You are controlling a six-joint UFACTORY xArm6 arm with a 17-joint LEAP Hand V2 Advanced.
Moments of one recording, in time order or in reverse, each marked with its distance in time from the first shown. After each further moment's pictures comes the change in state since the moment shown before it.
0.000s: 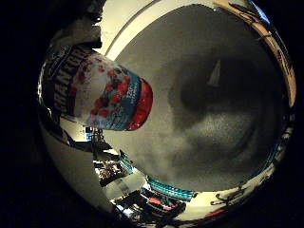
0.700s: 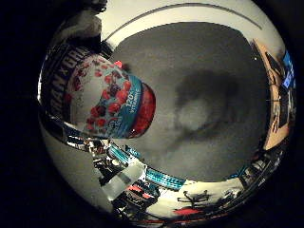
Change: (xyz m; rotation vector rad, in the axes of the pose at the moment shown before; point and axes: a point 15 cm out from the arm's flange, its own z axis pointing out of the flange) arm -0.144 -0.050 0.097 -0.274 0.193 -0.189
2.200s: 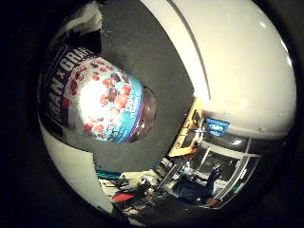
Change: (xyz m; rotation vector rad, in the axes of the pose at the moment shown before) arm -0.138 -0.149 0.188 -0.394 1.064 -0.427
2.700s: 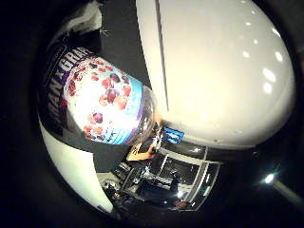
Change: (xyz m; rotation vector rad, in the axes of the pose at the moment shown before) arm -0.009 -0.027 -0.039 -0.018 0.360 -0.174
